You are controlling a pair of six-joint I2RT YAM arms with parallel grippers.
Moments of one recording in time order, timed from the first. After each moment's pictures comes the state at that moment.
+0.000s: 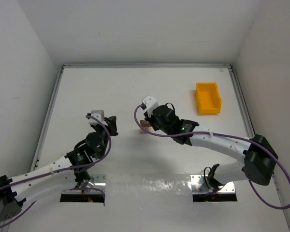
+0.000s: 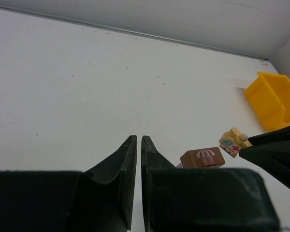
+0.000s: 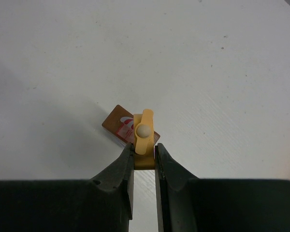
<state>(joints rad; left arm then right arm) -0.93 0.63 0.35 0.22 -0.81 -0.34 0.93 1.36 0.86 -0.04 0.28 -0.05</state>
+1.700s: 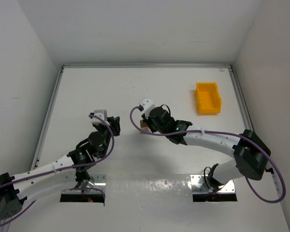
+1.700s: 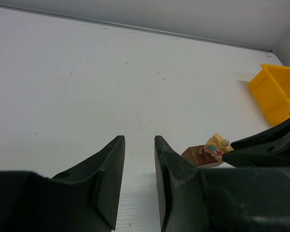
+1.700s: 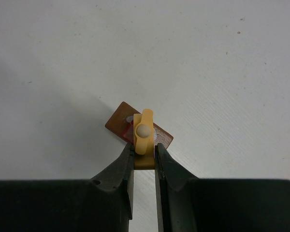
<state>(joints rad) -0.93 0.68 0.35 0.24 -0.80 -0.33 0.93 1.45 0.85 0.01 0.27 -0.01</state>
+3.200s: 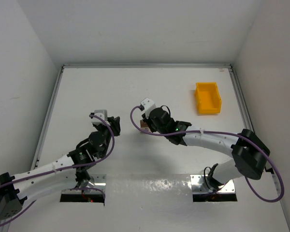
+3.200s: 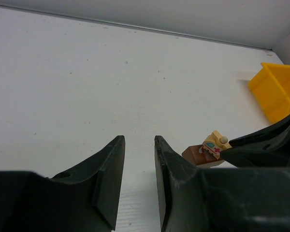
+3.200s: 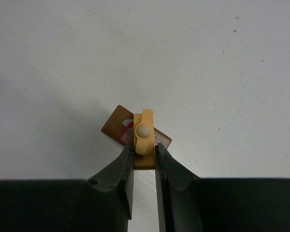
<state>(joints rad) -0.93 0.69 0.35 0.24 -0.80 -0.33 0.93 1.46 0.83 0.05 0.30 0.02</state>
